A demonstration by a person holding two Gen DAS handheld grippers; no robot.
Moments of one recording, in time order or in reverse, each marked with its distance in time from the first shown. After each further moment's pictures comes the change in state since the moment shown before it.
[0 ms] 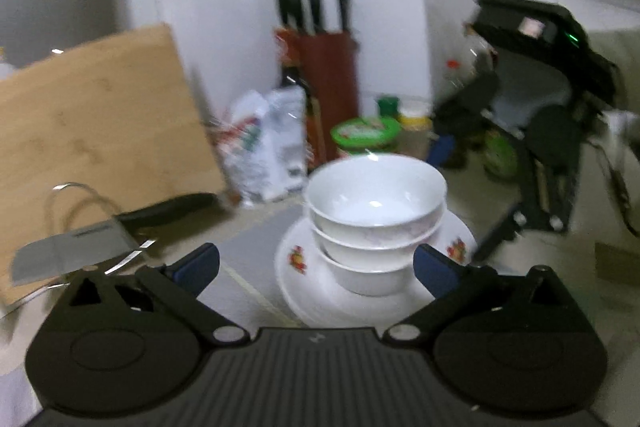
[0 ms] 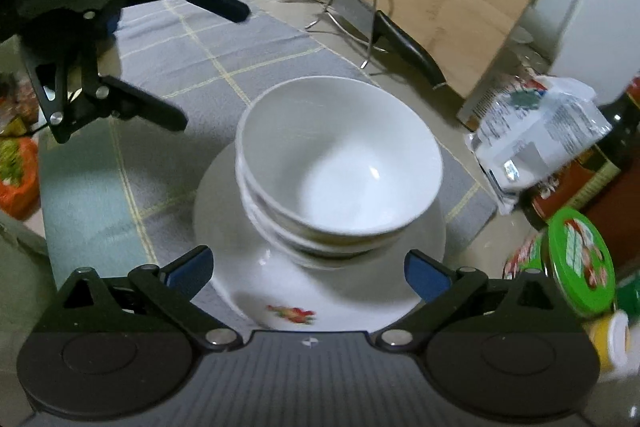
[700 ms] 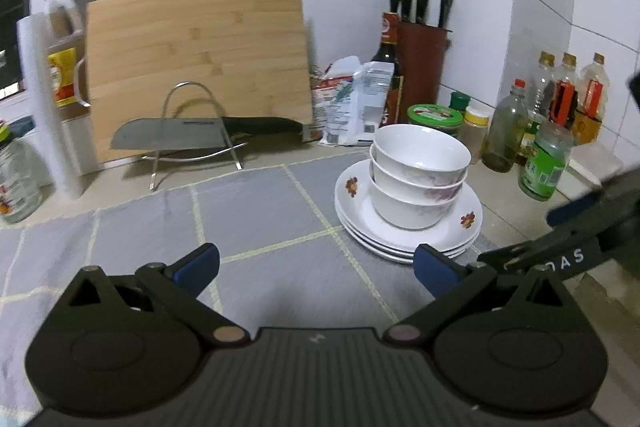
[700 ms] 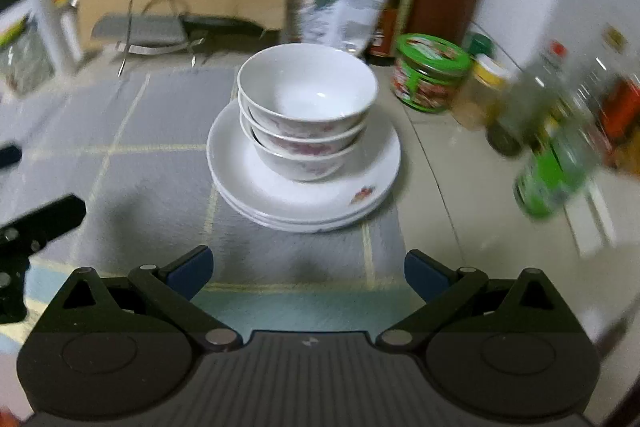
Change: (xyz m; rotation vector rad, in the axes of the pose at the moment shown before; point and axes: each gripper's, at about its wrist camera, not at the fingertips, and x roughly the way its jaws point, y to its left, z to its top) left arm -0.092 -0.014 -0.021 -0.306 0.137 0.205; right arm -0.029 0.137 0.018 0.858 0.044 -0.533
